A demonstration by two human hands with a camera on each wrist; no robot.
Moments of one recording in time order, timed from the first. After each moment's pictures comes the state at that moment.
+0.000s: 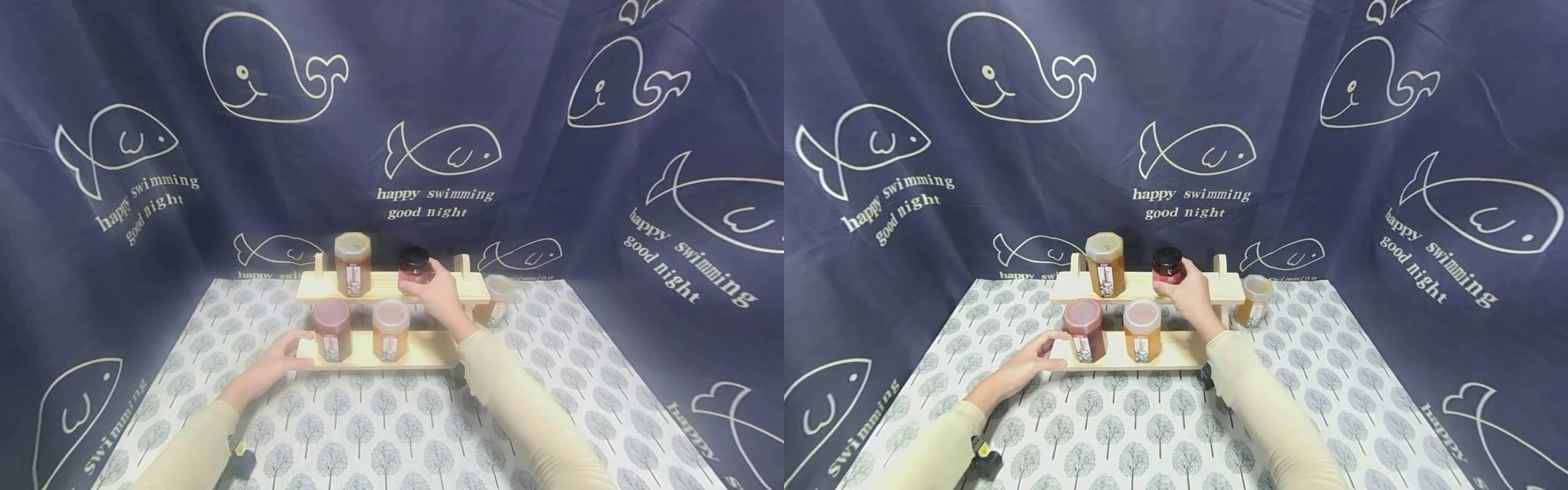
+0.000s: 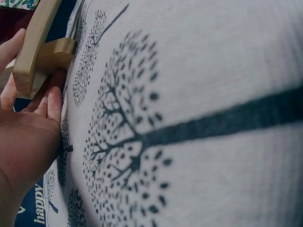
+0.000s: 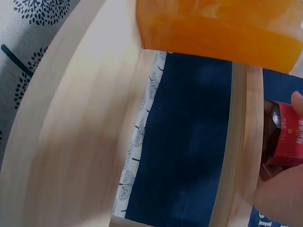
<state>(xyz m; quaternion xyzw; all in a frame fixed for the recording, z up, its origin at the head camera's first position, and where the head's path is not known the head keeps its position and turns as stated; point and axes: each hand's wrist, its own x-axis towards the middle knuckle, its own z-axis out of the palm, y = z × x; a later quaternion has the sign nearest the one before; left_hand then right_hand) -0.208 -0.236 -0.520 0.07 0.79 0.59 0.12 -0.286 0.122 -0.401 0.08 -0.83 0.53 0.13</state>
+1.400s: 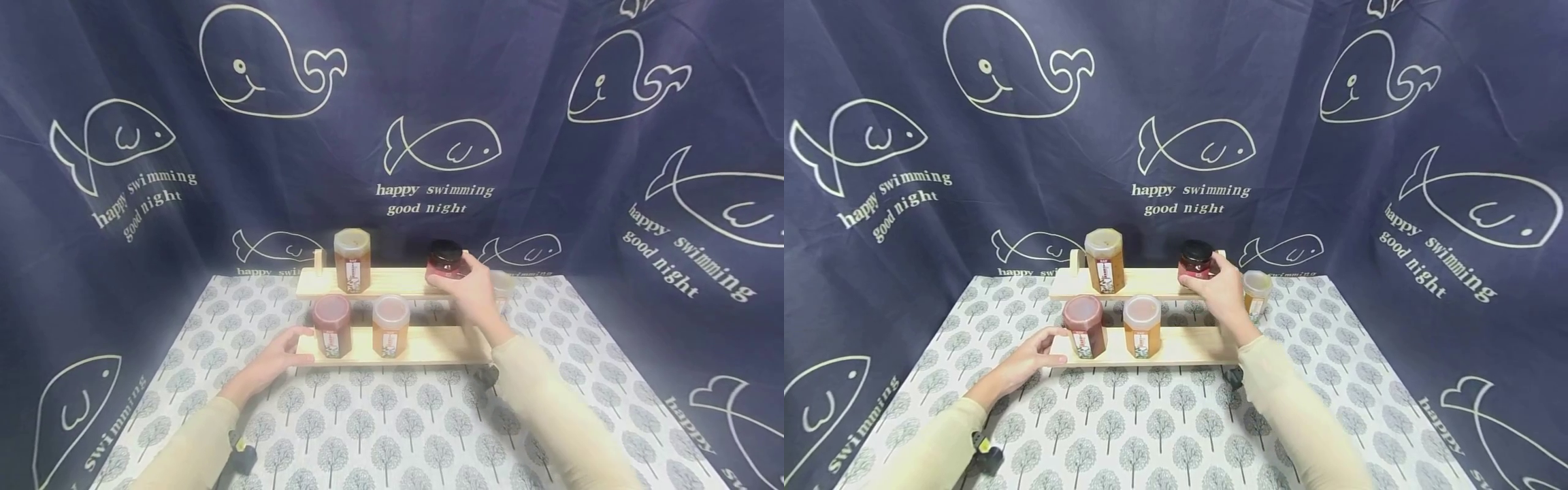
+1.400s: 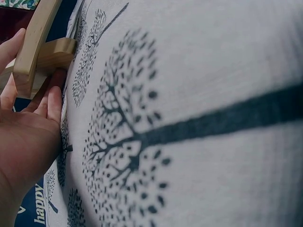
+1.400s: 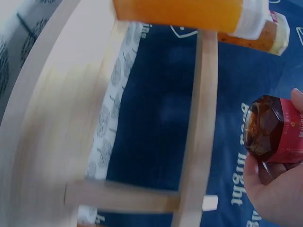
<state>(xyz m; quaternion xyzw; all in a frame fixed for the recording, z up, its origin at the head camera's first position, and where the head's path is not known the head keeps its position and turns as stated) -0.206 -0.233 -0.516 0.08 0.79 0.59 0.12 -0.261 0.171 -0.378 0.05 -0.82 0.55 0.16</state>
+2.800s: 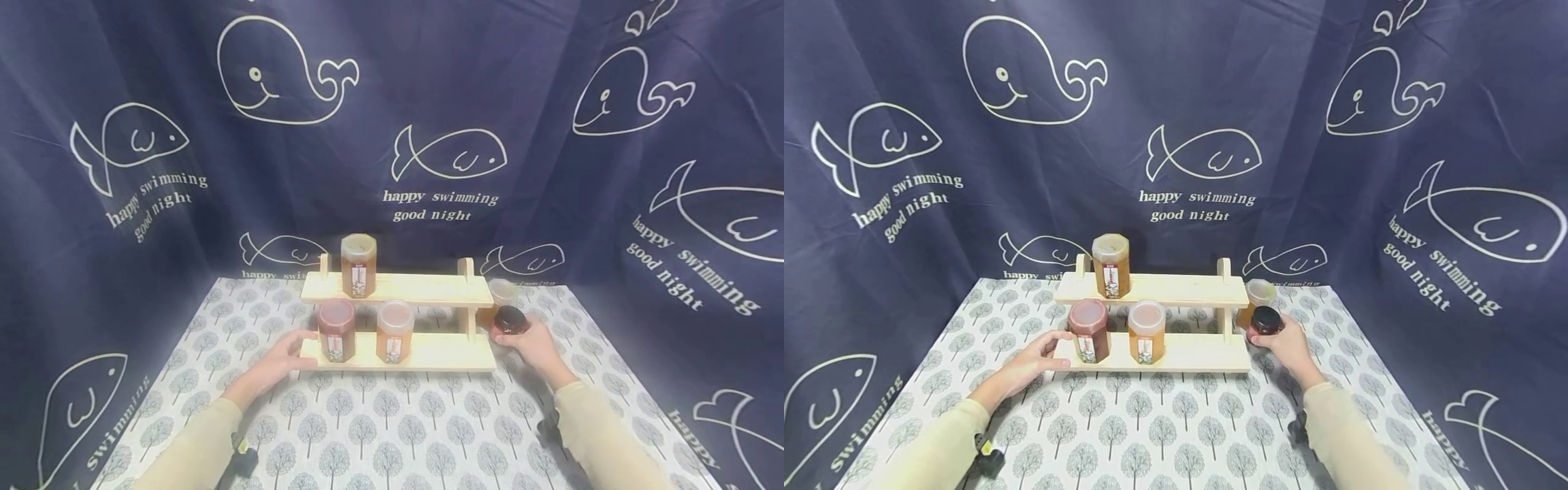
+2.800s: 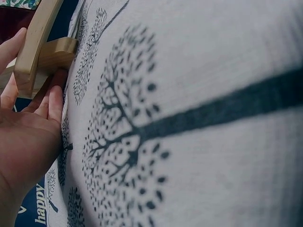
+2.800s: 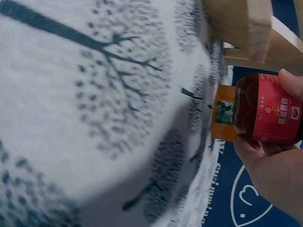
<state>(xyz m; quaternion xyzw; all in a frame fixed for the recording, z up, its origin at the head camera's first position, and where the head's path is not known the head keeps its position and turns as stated) -0.209 -0.237 -0.520 0.07 0.81 0.58 0.12 -0.249 0.311 -0.482 -0.01 -0.88 0.46 0.06</state>
